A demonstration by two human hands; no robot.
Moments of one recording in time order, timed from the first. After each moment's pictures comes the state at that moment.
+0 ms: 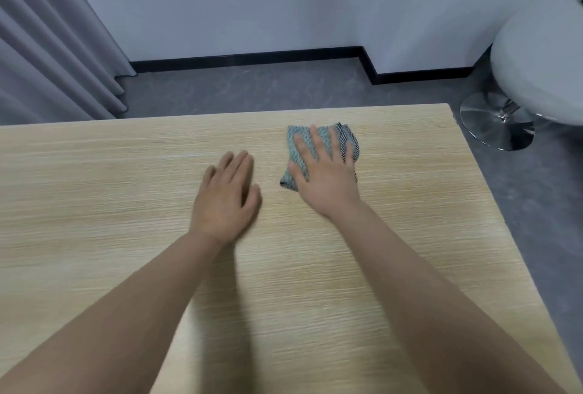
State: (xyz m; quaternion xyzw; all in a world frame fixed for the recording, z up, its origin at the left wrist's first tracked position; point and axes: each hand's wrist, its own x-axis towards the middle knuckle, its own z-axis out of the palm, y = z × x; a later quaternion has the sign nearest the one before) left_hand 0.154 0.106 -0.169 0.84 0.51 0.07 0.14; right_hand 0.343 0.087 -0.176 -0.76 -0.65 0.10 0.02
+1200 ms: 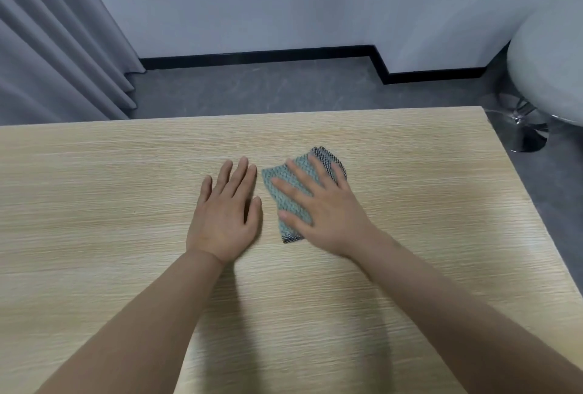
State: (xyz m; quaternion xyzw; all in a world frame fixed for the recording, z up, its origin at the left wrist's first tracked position) left_hand 0.105 0.108 -0.175 0.83 0.53 0.04 0.13; right_hand 0.296 0.065 -0.176 -0.63 -0.77 0.10 0.00
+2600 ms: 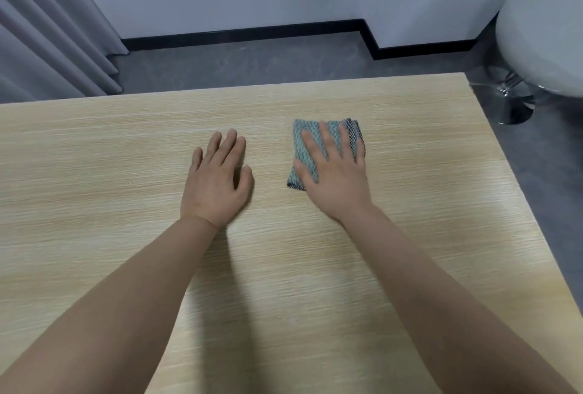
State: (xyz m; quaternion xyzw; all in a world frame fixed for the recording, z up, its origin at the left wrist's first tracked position) left_hand 0.104 0.108 -0.176 0.83 0.53 0.06 0.14; right_hand 0.302 0.048 -0.178 -0.77 -0.63 0.10 0.02
